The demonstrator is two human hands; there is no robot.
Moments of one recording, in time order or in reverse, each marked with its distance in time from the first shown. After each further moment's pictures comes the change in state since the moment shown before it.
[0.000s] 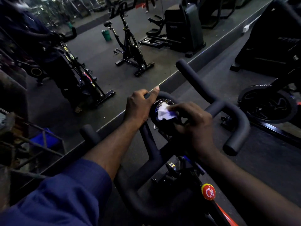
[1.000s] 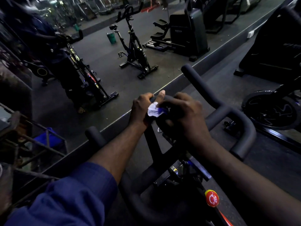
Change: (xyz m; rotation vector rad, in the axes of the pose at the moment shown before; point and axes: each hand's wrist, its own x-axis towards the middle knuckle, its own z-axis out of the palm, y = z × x) left_hand 0.000 0.000 -0.002 -0.049 -0.054 0.043; right_hand 0.039 -0.028 0.012 -0.118 -0.150 -0.128
